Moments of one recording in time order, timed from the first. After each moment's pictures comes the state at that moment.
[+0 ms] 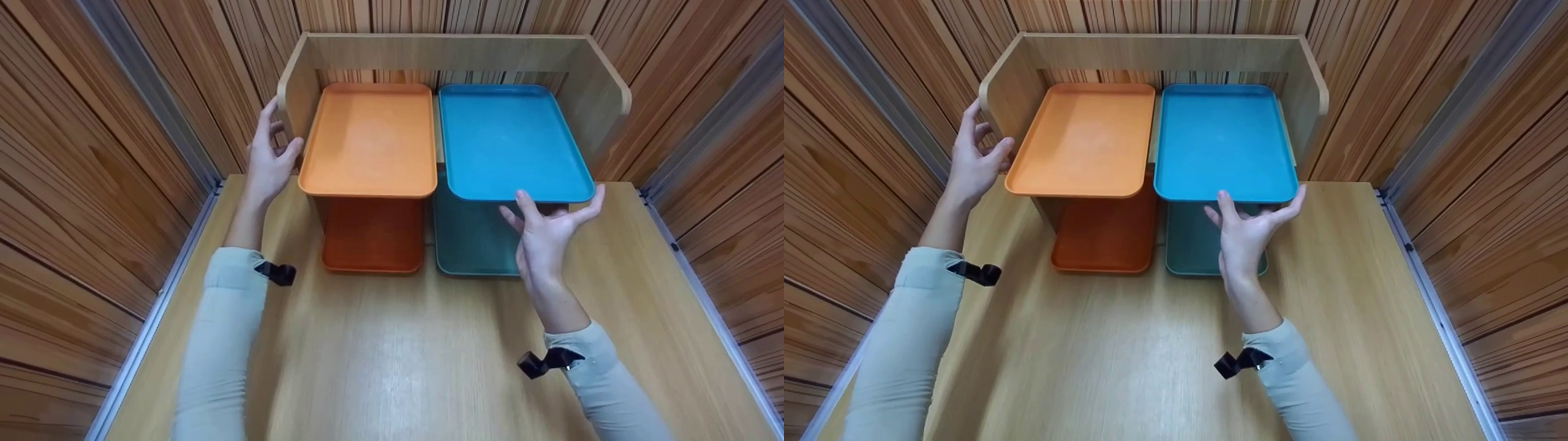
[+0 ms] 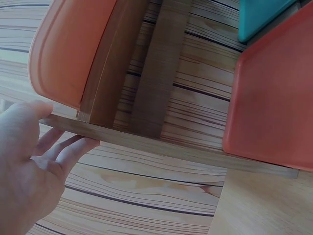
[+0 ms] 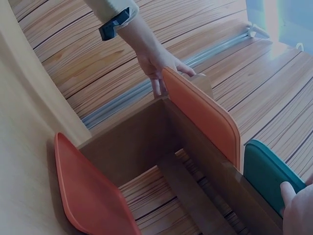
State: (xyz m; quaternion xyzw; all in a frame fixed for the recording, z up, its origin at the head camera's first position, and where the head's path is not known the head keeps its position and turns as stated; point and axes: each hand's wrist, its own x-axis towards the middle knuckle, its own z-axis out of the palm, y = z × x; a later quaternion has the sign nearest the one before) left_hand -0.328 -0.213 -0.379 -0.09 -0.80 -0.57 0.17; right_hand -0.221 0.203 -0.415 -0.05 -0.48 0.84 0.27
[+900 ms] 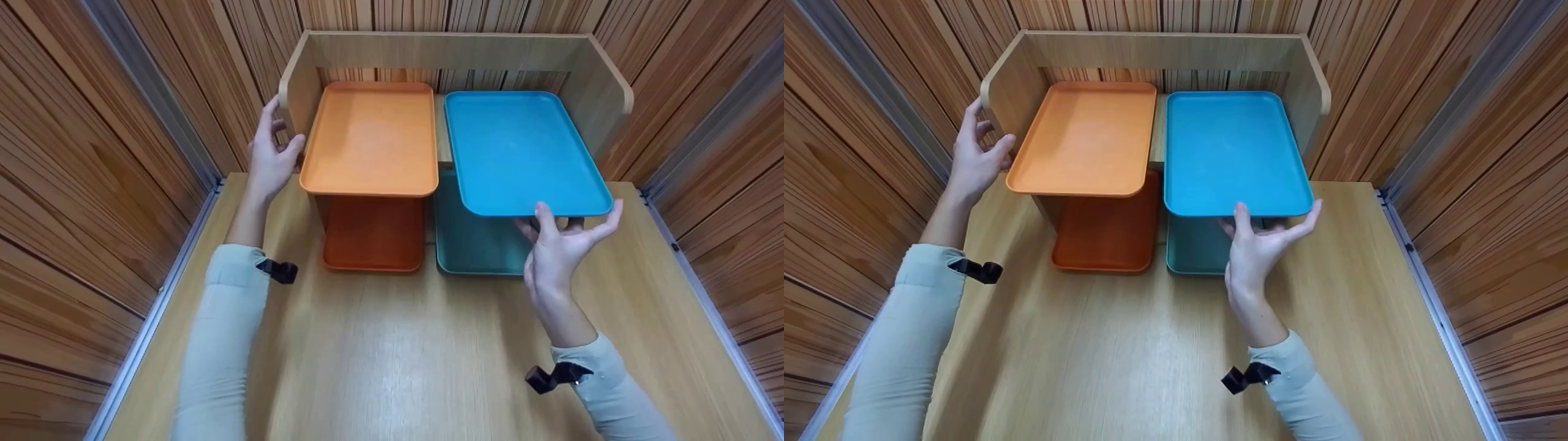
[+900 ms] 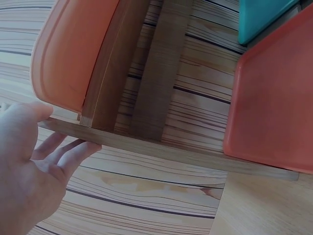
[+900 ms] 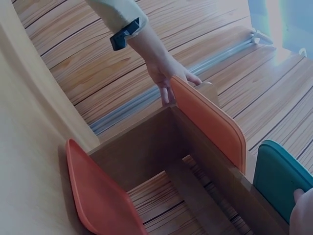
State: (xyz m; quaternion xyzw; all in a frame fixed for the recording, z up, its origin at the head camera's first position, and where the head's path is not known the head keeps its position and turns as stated) left_hand -0.324 -0.208 -0.374 -0.07 -0.80 -0.57 0.16; right_hand -0.201 0.210 -0.421 -0.05 -0.42 0.85 0.32
